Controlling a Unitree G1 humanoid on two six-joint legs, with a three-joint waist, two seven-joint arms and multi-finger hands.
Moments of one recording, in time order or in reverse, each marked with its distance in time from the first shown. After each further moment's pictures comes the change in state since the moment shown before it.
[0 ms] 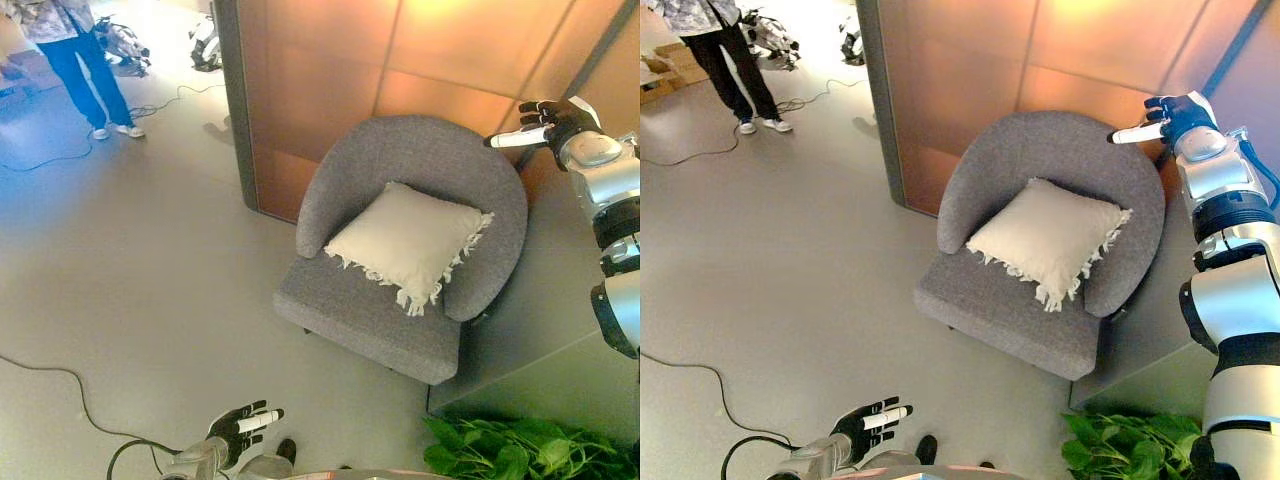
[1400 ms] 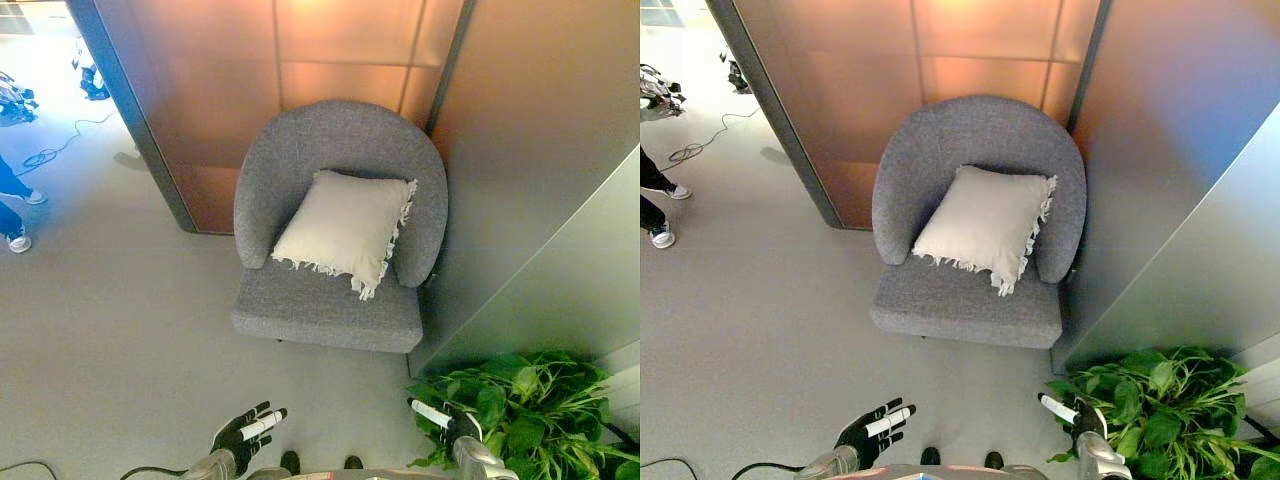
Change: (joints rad) left arm 0.066 -0.067 0.085 0.021 -0.048 -0.102 -0.025; right arm 1.204 0.600 -0.333 0.107 0.173 -0.383 -0.135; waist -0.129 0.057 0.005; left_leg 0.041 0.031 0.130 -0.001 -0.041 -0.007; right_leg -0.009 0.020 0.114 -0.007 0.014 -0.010
